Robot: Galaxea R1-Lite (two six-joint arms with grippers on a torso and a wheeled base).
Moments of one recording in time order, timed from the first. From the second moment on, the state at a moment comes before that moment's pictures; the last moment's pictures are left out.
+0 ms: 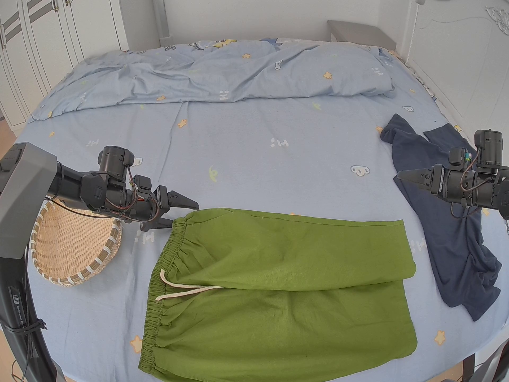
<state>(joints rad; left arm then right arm) -0.07 2.20 -1.42 0.02 -0.71 -0.43 -0.05 1.73 -0.96 -0.30 0.54 0.21</state>
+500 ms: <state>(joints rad) -0.06 2.20 -1.42 0.03 -0.71 -0.43 -0.06 1.77 -0.96 -0.30 0.54 0.21</state>
